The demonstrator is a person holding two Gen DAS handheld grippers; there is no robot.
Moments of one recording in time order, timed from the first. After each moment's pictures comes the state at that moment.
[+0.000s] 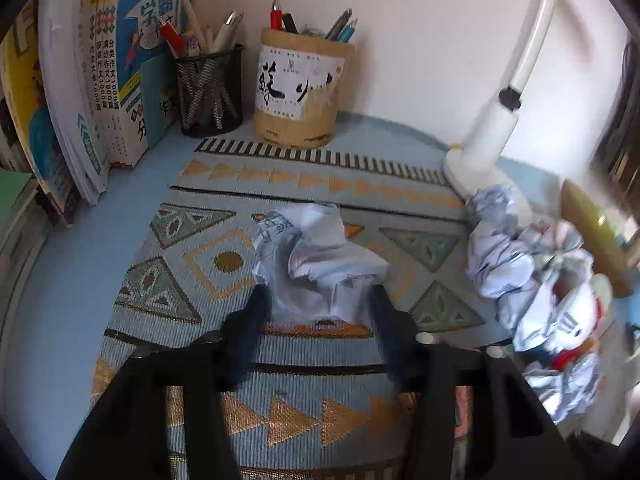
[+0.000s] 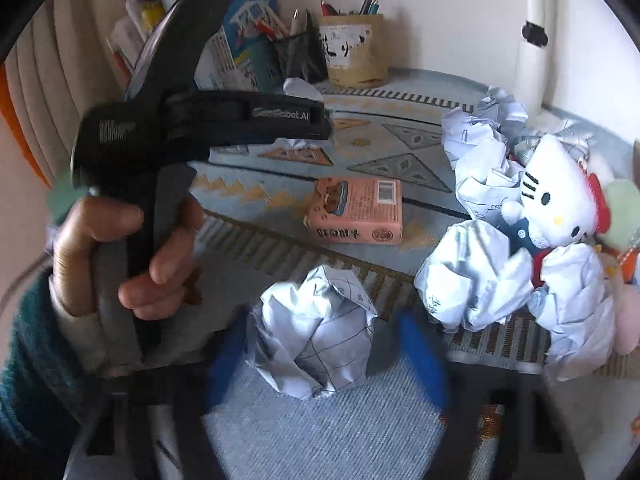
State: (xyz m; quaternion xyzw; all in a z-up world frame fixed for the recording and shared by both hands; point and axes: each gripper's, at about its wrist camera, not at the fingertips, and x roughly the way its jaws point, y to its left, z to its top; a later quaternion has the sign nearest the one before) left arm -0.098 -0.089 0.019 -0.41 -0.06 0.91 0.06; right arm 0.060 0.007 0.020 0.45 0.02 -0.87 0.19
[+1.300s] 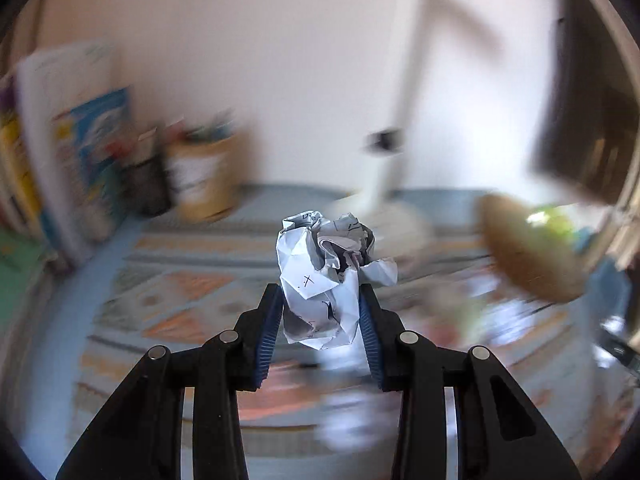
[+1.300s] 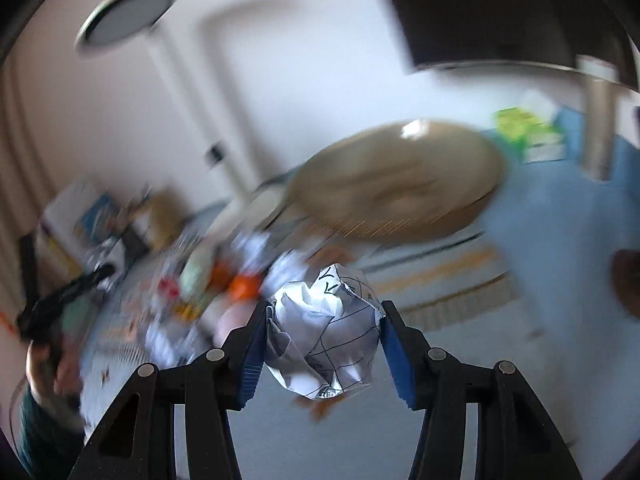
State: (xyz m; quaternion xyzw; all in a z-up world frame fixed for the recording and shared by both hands) left arm -0.029 0.042 0.118 -0.32 -0.04 0.94 0.11; right arm 0.148 0.347 0.095 0.31 -0.18 -0.93 -0.02
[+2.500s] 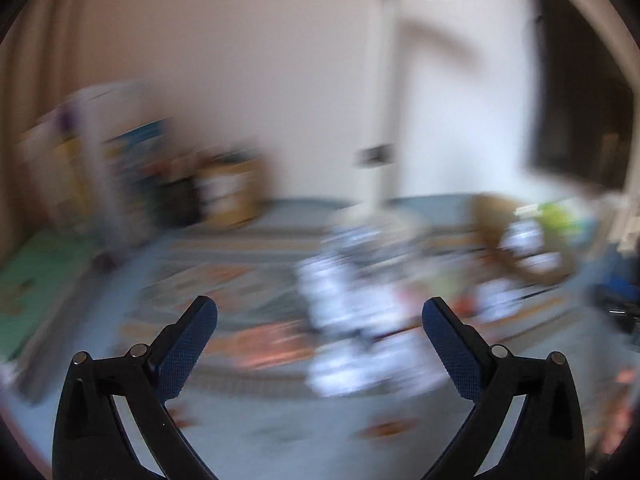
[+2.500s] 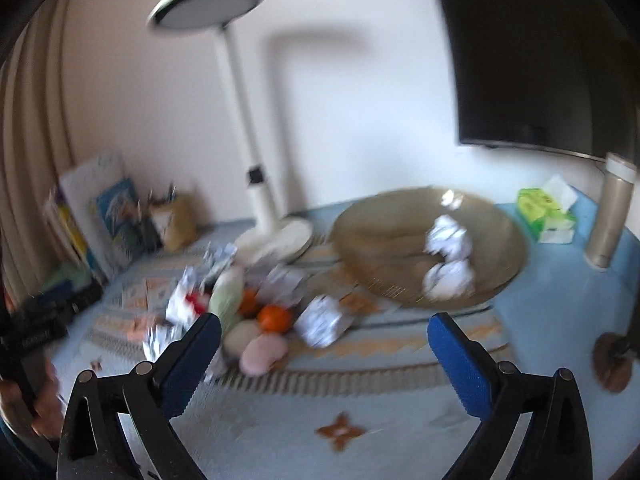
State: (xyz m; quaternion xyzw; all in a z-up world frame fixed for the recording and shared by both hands) left arm 0.057 0.009 0.118 -0.28 0.01 0.96 0.00; right arm 0.131 0.277 0.118 0.27 -0.06 -0.96 0.00
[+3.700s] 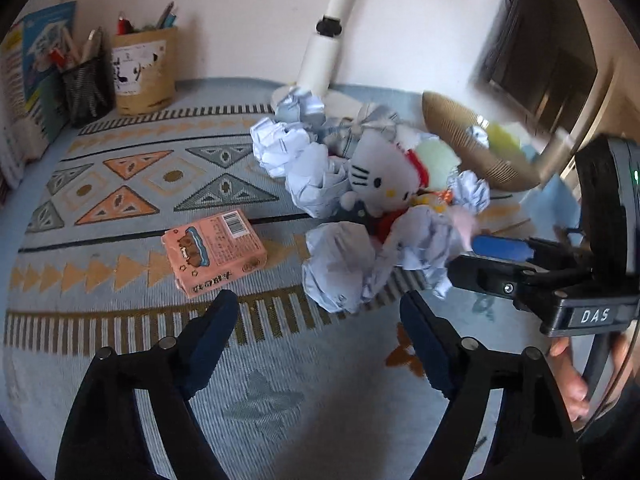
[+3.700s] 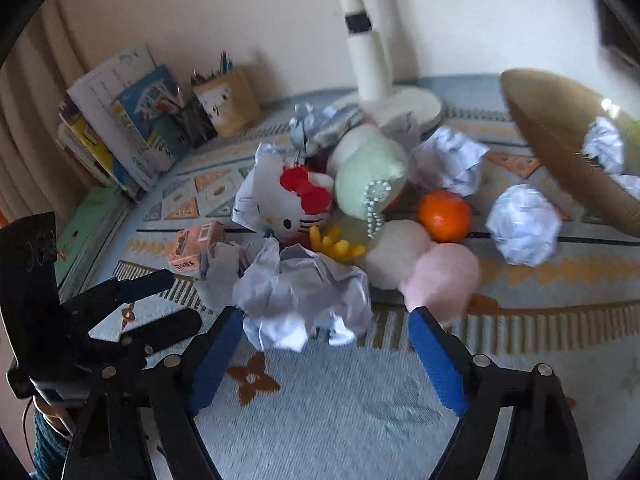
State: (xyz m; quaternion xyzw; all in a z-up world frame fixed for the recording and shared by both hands) left arm 0.010 -0.014 0.042 -0.43 -0.02 0.87 0.23; right arm 0.048 0.170 0.042 0.45 -0.10 -0.88 0.13
